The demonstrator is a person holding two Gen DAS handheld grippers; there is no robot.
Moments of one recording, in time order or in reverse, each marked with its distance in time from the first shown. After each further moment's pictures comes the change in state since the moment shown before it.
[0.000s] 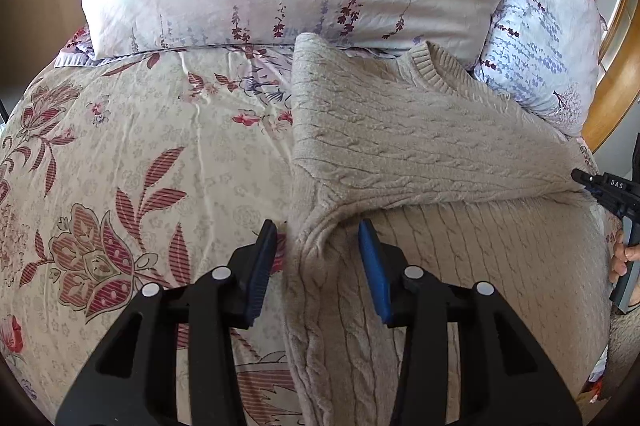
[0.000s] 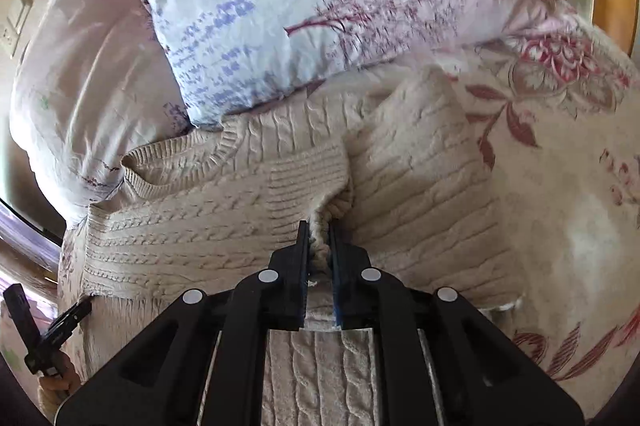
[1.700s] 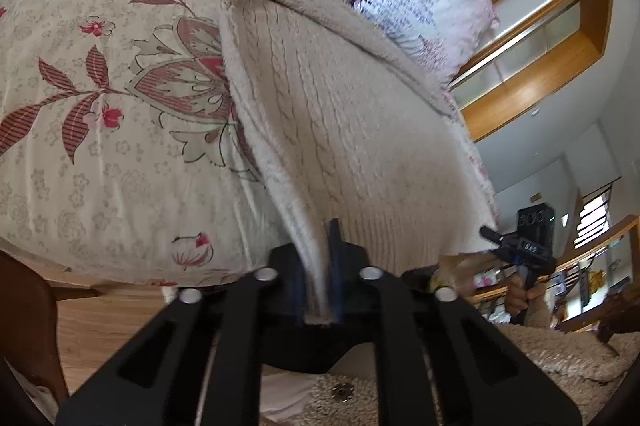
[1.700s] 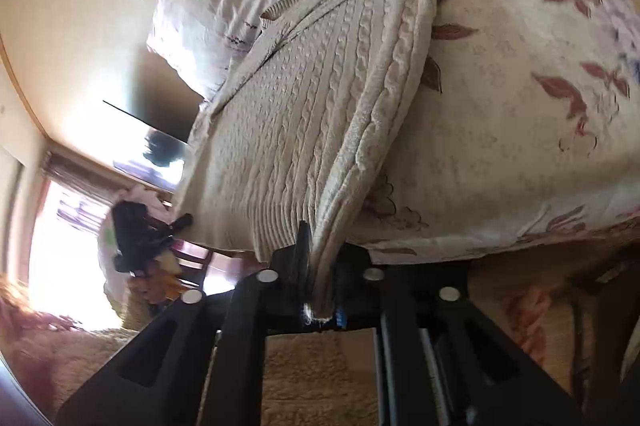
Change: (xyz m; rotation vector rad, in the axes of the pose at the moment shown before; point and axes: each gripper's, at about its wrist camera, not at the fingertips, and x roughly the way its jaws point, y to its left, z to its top) left arm -0.102 0.001 -0.177 -0.145 0.122 -0.475; right arm -0.146 -0.070 -0.207 0.004 0.239 0.487
